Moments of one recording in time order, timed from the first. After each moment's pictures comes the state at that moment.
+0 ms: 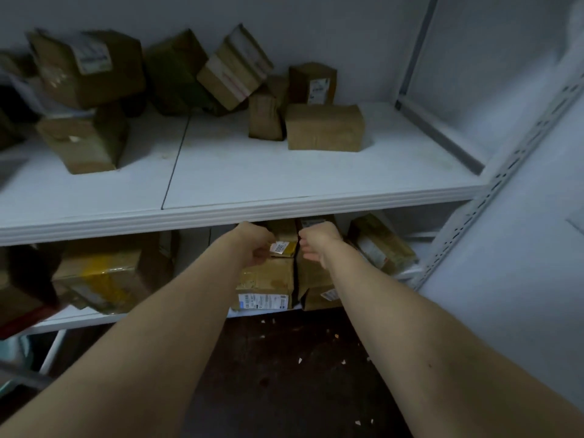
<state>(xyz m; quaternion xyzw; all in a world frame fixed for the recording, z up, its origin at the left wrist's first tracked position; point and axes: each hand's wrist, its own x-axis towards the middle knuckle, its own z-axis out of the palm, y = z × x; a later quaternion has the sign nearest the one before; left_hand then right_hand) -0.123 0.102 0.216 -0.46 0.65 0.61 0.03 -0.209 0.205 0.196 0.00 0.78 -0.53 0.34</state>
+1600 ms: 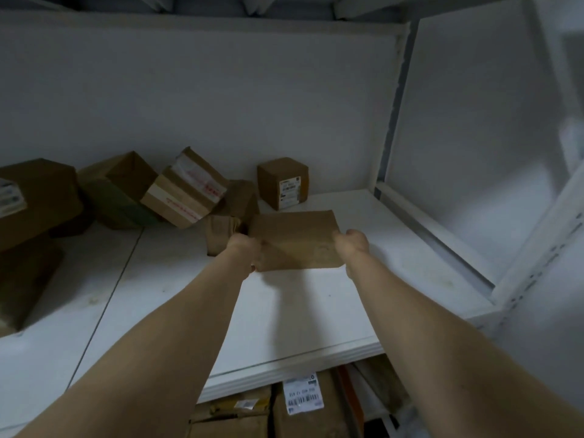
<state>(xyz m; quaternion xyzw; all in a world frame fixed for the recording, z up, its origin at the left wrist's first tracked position) -0.359 0.025 0.322 -0.47 0.60 0.64 -0.09 -0.476 0.159 0.286 0.03 0.82 -0.56 0.15</state>
